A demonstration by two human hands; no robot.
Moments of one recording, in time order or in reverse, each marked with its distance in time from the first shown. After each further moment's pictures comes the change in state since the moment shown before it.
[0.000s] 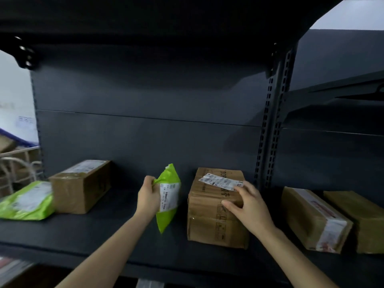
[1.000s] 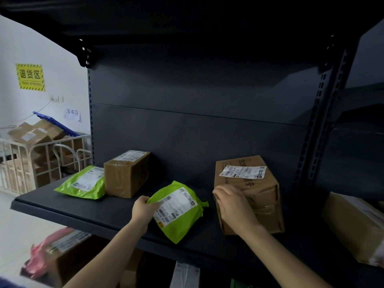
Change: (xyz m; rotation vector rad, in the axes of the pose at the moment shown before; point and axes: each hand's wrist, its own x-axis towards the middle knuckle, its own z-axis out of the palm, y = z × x) left_hand -0.010 -0.080 -0.101 -0.093 0.051 -0.445; right_hand 0.002 -0.096 0.082 -0.149 0.114 -0.565
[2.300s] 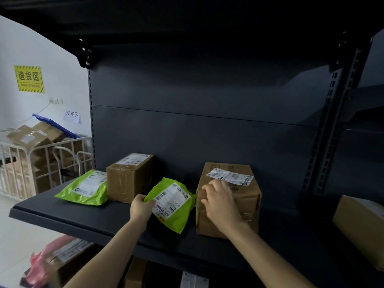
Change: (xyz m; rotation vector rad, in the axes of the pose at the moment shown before) left_hand 0.038 0.000 -0.013 0.005 0.102 0.002; right_hand 0.035 -0.040 0.029 -0.015 0.067 0.045
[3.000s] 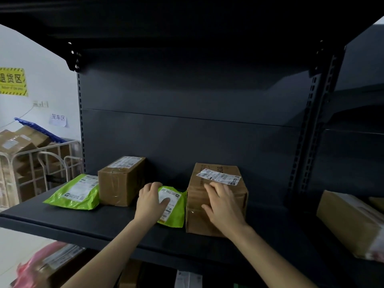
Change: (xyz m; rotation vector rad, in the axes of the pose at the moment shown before) left_hand -0.039 0.034 0.013 0.645 -0.110 0.524; right_hand -0.021 0.016 -0.016 -0.144 0.006 0.027
